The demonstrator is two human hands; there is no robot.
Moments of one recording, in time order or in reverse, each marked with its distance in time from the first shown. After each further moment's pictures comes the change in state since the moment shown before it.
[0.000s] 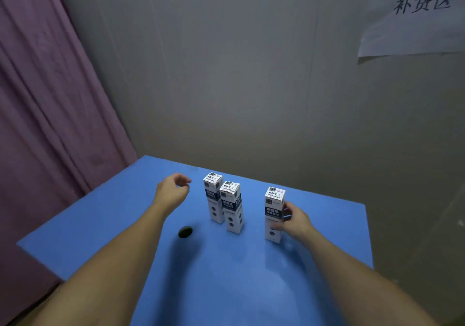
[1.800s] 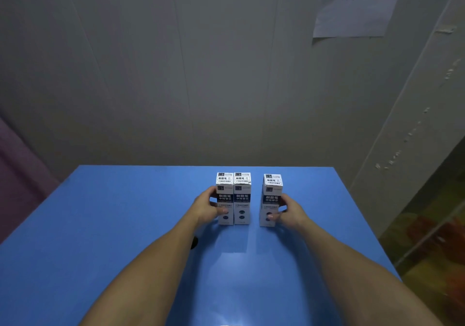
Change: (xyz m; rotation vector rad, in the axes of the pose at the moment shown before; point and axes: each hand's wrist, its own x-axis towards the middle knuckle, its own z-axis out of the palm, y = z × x) left_hand 0.054 -0.062 0.076 -0.205 -0.792 0.133; right_hand -0.029 -0.033 0.089 0.142 0.270 0.255
